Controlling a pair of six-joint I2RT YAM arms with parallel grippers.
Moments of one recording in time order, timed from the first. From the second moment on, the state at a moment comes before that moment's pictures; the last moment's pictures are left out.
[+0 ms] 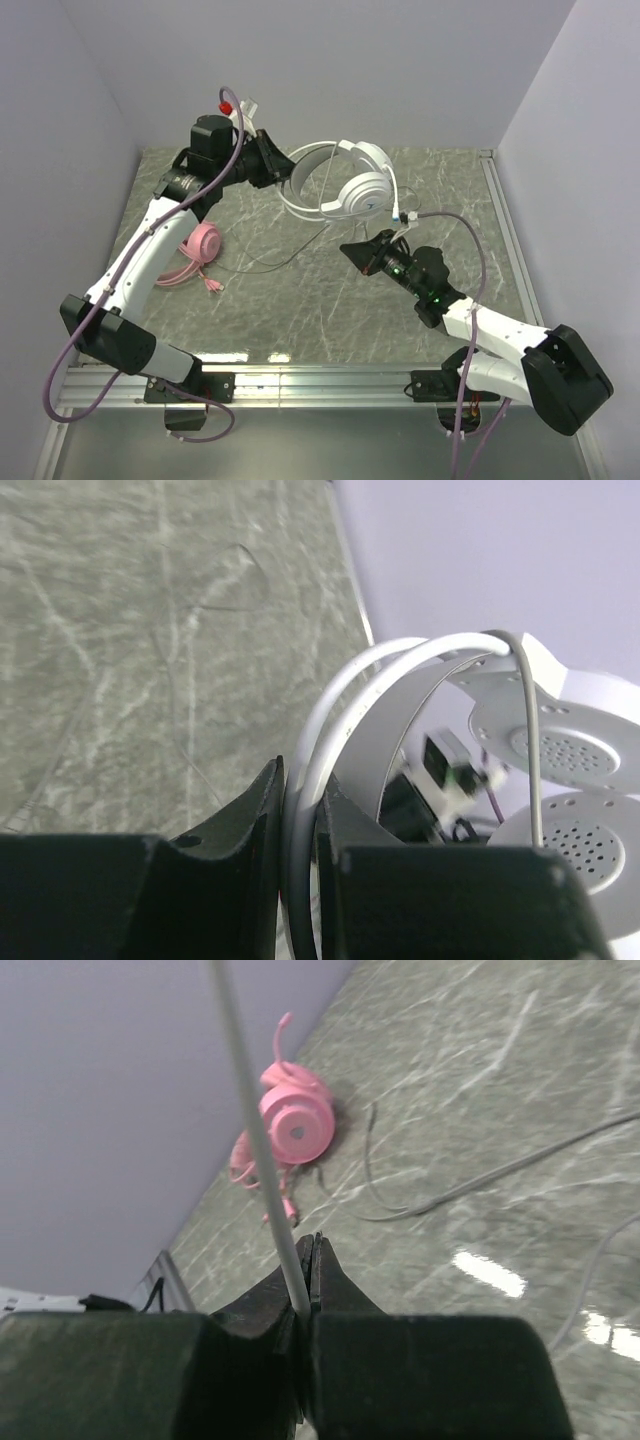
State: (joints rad) left arm -0.39 1.44 1.57 -0.47 0.43 -0.74; right arm 0.58 1.09 0.37 0.72 -0.22 0.73
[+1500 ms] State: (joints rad) left arm -0.42 1.20 0.99 0.07 -0.37 -0.62; right arm 0.95 1.12 0.63 0.43 -0.25 0.72
